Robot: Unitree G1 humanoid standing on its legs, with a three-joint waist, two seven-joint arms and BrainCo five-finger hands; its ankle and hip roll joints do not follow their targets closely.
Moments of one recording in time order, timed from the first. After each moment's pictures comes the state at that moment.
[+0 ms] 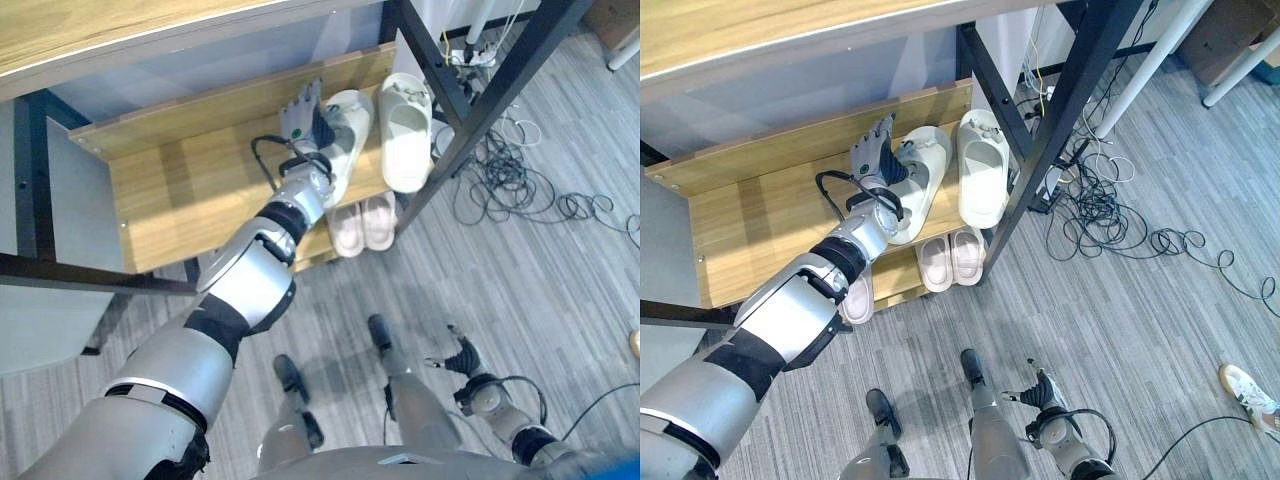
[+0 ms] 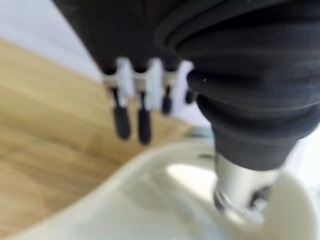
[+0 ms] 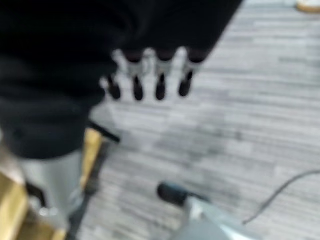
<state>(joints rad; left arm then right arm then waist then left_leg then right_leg) -1.28 0.13 -0.58 1.30 0.24 0.12 0.65 -0.12 -0.29 0.47 1.01 -0.03 -0.19 -0.34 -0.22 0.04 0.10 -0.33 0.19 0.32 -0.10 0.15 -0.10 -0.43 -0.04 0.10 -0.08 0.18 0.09</state>
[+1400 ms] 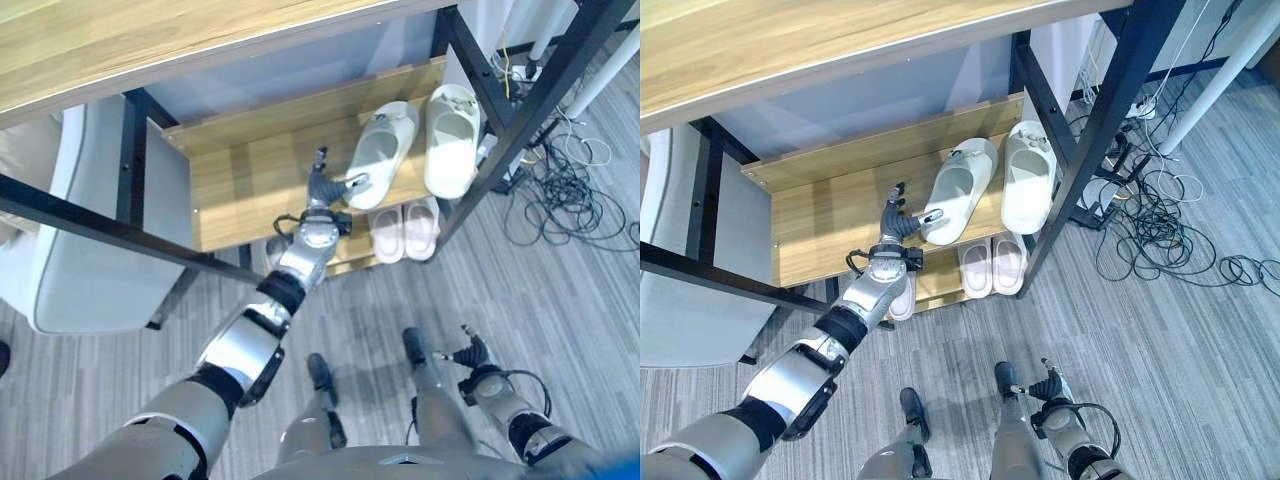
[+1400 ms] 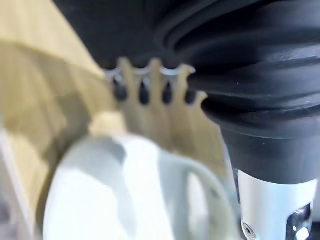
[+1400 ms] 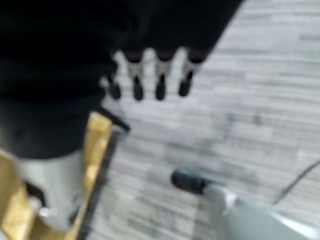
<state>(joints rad) -0.73 0.13 -0.44 0.70 -0.47 -0.13 0.45 -0.19 -0.28 0.40 1.08 0.03 -0.07 -0.34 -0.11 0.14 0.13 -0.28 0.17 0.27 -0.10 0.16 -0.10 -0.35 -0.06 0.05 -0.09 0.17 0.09</state>
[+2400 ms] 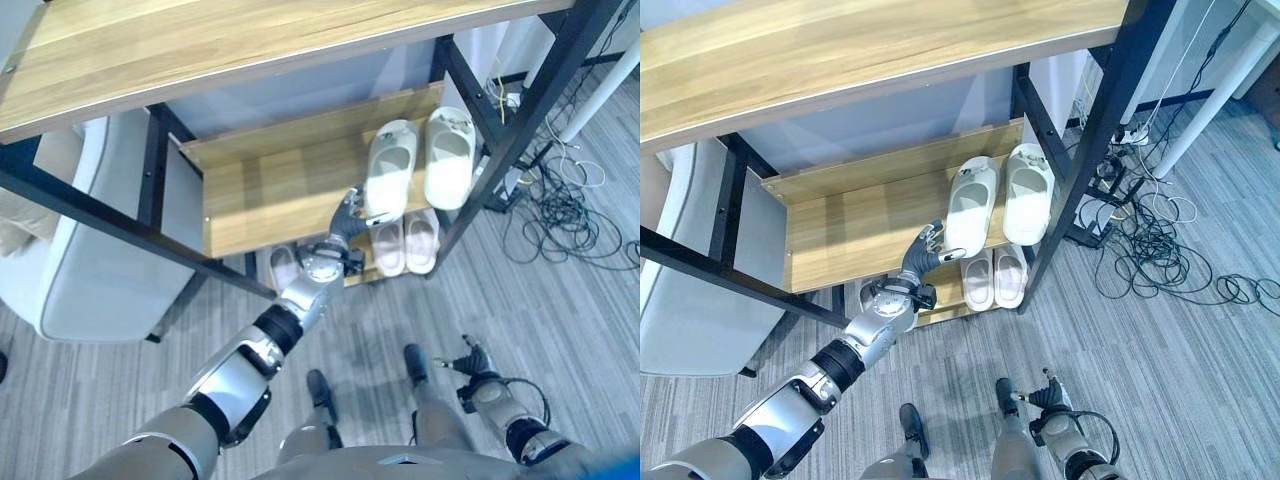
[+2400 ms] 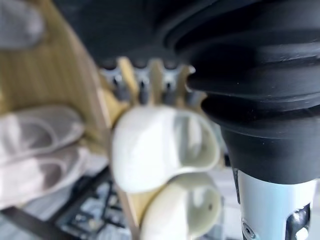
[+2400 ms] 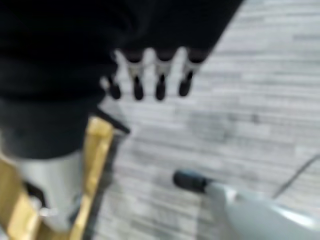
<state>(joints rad) -0.63 0.15 -0.61 0.61 -0.58 -0.13 0.30 -0.18 -0.24 0.39 1.10 0.05 -0.04 -0.33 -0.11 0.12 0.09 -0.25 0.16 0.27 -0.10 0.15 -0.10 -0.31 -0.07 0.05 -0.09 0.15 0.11</state>
